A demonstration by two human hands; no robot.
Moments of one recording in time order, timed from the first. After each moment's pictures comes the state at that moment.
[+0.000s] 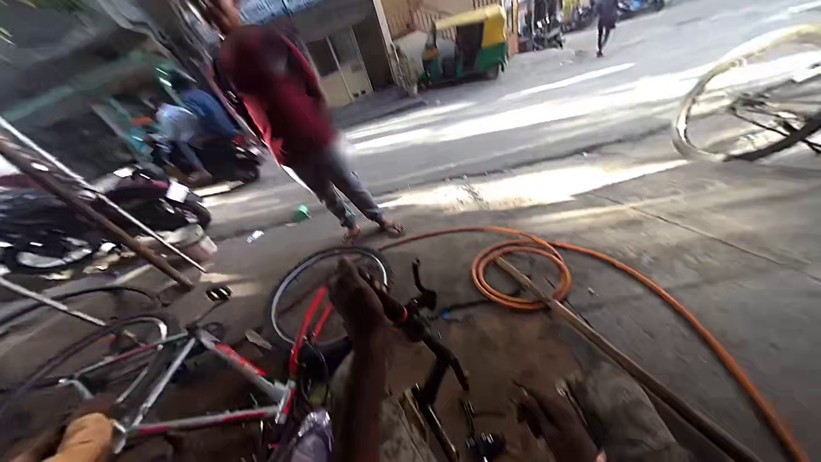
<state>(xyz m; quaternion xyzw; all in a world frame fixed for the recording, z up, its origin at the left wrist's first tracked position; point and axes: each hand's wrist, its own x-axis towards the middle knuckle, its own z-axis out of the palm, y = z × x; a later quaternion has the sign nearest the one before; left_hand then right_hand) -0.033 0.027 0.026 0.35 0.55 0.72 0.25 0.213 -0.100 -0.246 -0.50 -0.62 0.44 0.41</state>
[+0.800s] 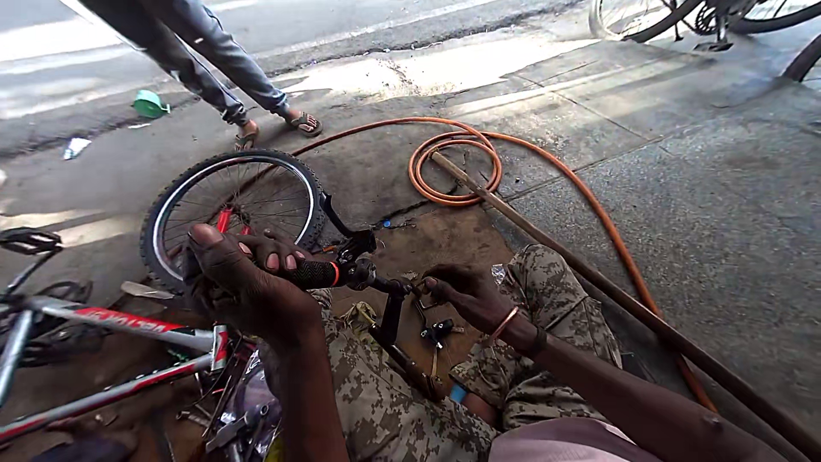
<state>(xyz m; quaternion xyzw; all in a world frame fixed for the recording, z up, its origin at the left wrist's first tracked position) -0.065 -0.014 -0.032 0.42 0.40 0.79 0.20 0.153 -0.067 -0.177 -0.43 -0.58 0.52 0.46</state>
